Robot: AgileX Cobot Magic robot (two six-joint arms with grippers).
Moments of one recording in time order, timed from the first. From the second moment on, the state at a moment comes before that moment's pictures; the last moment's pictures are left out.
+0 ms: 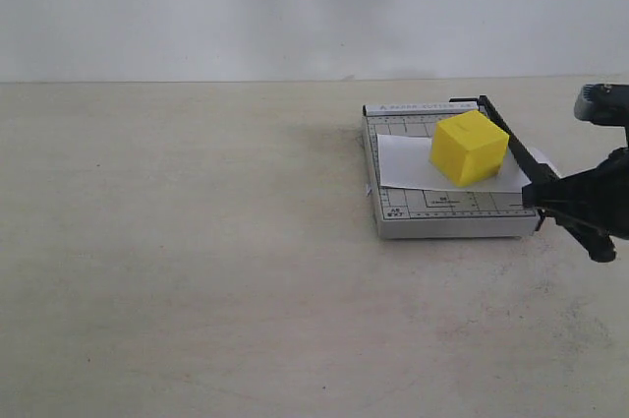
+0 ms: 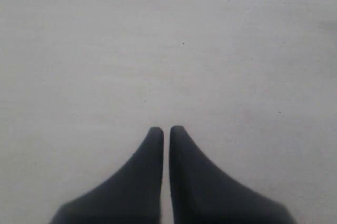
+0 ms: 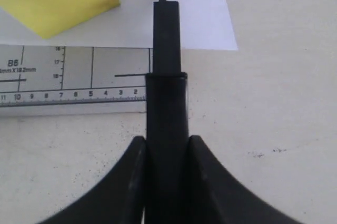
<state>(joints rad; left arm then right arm) 0.05 0.45 0.00 0.21 0.05 -0.23 0.07 1.53 -0.64 0.22 0.18 -0.11</state>
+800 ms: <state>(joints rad) 0.05 0.45 0.00 0.21 0.05 -0.23 0.07 1.63 -0.61 0.28 0.35 -0.12</state>
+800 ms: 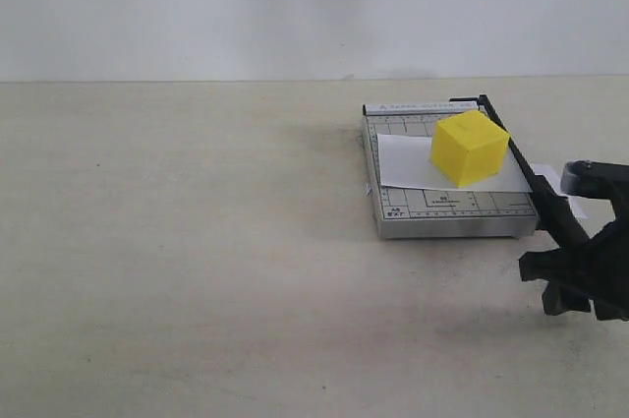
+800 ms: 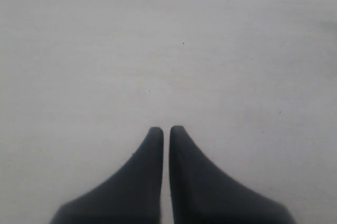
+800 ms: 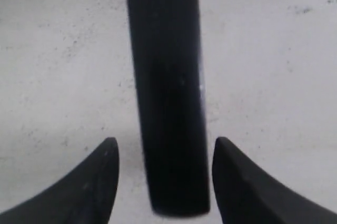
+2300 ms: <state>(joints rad) 0.05 0.44 0.00 0.21 0.05 -0.22 -0.10 0.01 0.00 0.00 0.33 0.00</state>
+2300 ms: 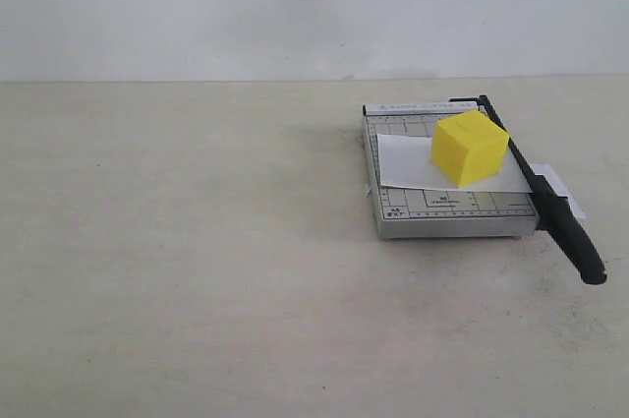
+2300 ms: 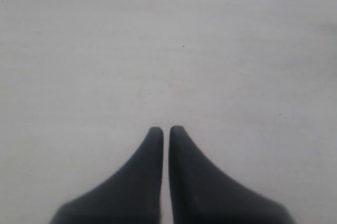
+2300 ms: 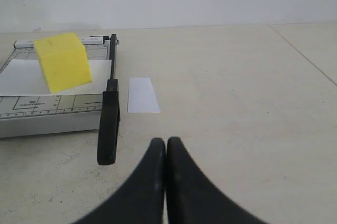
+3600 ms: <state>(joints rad) -0.03 0.00 0.00 -0.13 0.34 0.15 -0.10 0.01 0.00 0.00 0.35 0.01</state>
